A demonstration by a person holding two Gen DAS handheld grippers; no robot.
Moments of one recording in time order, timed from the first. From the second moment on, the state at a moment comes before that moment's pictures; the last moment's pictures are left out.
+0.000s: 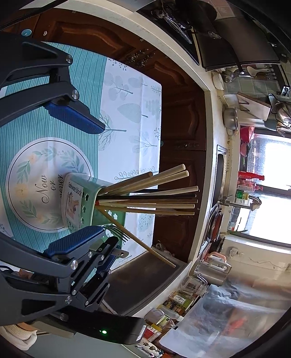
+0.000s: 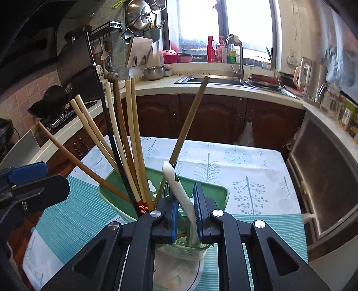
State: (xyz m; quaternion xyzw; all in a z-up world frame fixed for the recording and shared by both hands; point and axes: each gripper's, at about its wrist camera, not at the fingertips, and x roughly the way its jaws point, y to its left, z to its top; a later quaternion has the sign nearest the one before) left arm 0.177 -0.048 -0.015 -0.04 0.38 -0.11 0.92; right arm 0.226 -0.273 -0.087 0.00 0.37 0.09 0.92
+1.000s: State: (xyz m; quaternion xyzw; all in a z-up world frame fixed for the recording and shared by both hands) left arm 0.163 -0.034 -0.003 -0.06 0.38 -0.12 0.92; right arm 0.215 -0.299 -0.040 0.10 0.39 0.12 0.91
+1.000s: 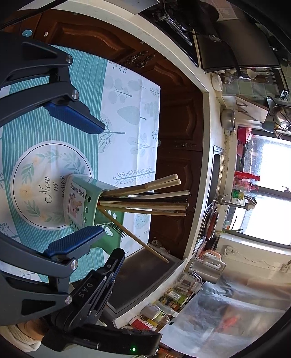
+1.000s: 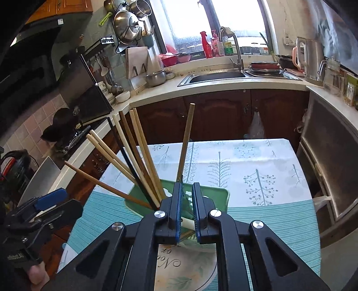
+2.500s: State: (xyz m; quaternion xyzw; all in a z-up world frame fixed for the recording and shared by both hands) left arm -0.008 -0.023 0.020 0.05 0.39 -0.02 0.92; right arm -0.088 -0.277 0.061 0.10 0.40 0.08 0.91
